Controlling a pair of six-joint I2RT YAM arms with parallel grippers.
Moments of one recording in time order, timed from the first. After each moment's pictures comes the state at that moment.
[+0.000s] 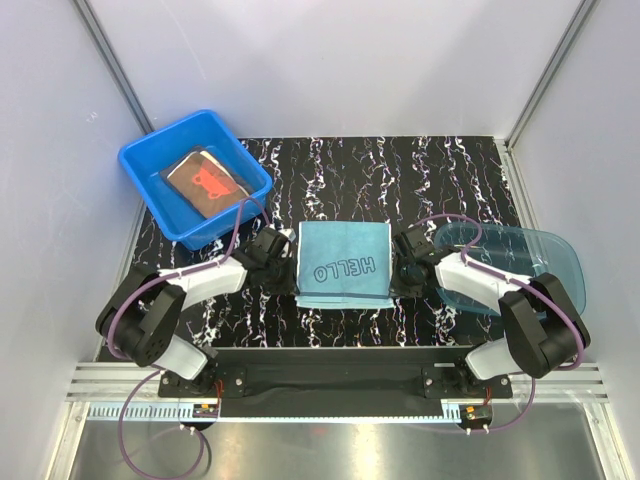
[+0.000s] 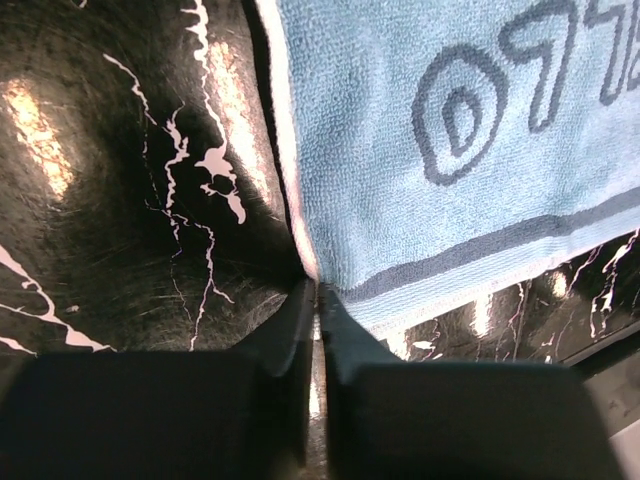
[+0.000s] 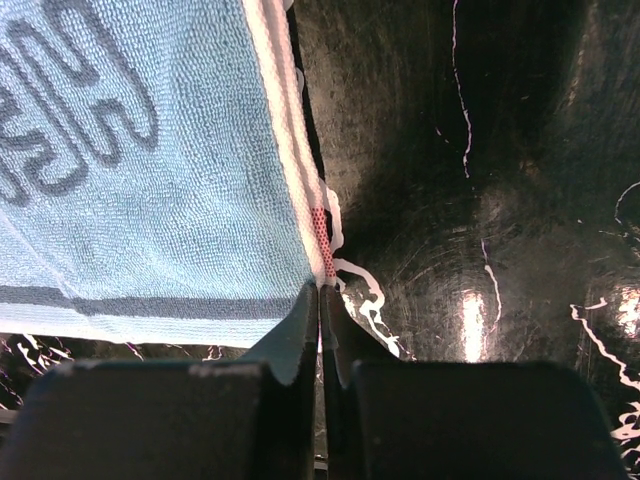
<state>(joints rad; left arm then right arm) -0.59 1.49 0.70 -0.24 0.18 -0.58 0.50 1.43 0.70 -0.45 -0.01 0.75</state>
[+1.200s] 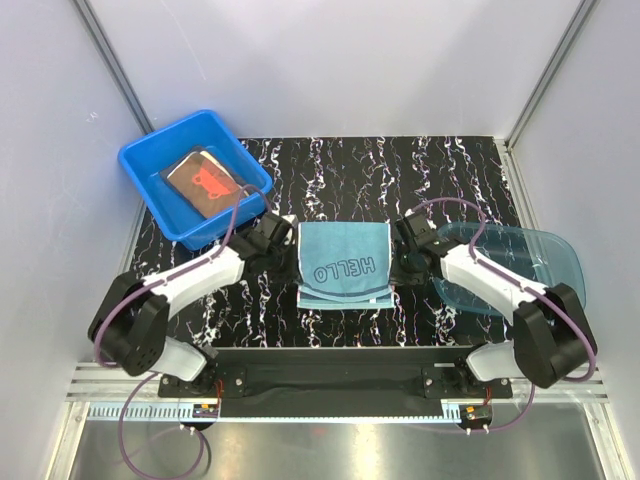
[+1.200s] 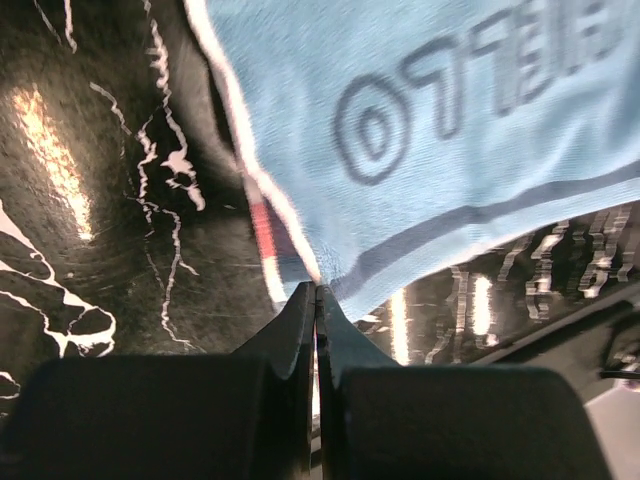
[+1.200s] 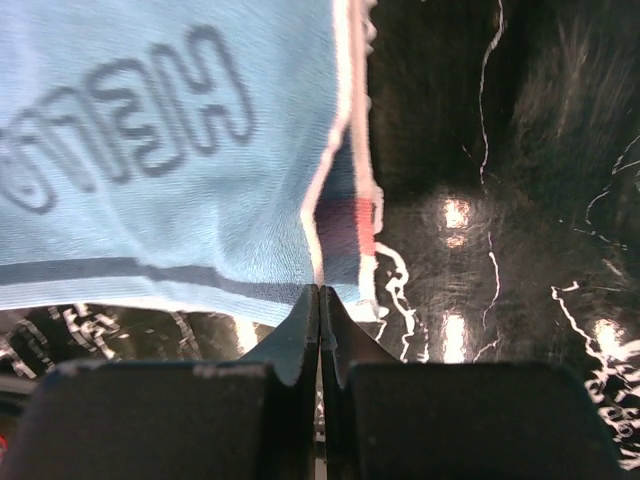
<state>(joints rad) -0.61 1.46 0.86 -0.44 0.17 -0.59 0.50 1.39 0.81 -0.56 -0.01 0.68</state>
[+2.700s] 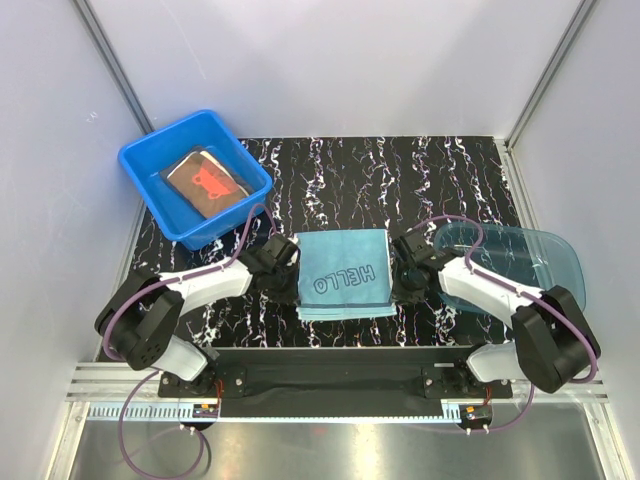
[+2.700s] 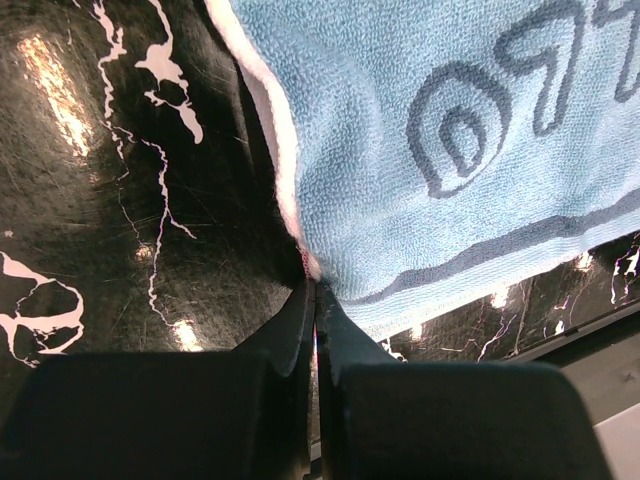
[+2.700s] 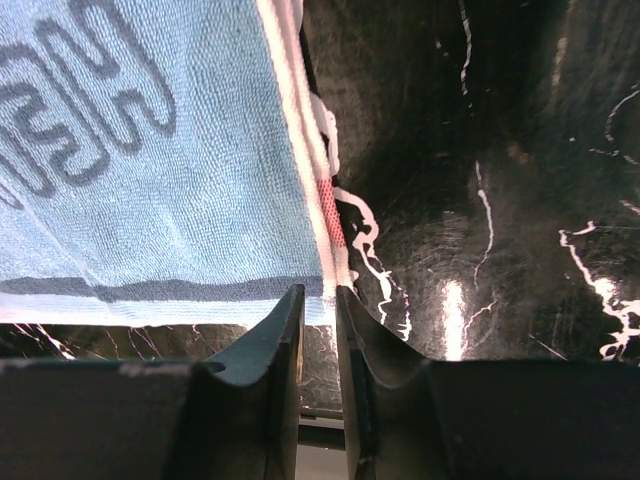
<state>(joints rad) -0.68 1.48 0.73 -0.37 0.14 -0.62 0.54 1.35 0.71 -0.56 0.00 0.75</state>
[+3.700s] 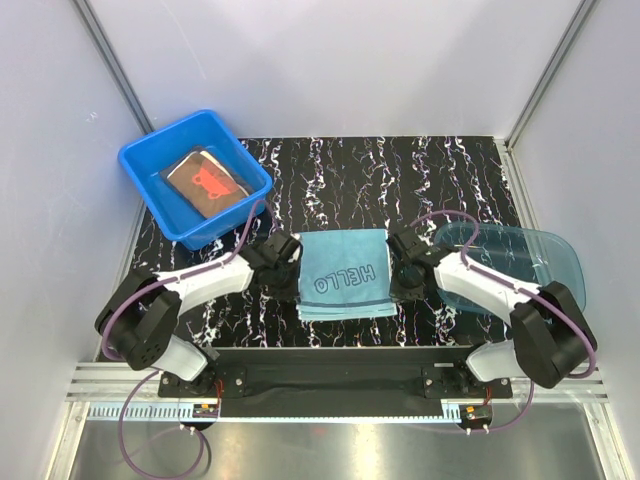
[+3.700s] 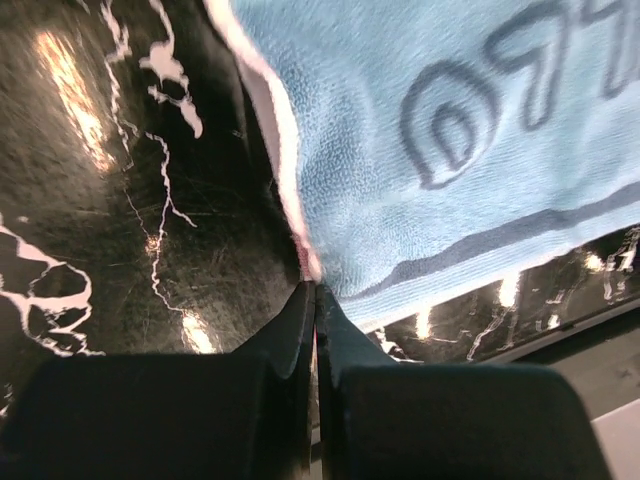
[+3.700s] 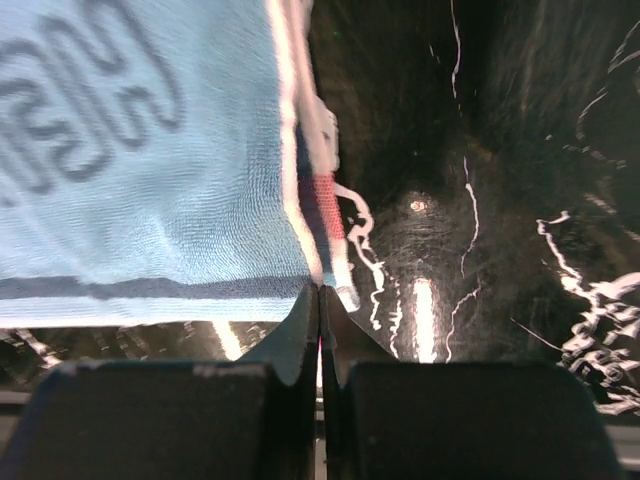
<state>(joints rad) -0.69 1.48 0.77 -0.44 0.13 -0.62 0.58 1.38 0.75 -0.62 0.05 0.75</state>
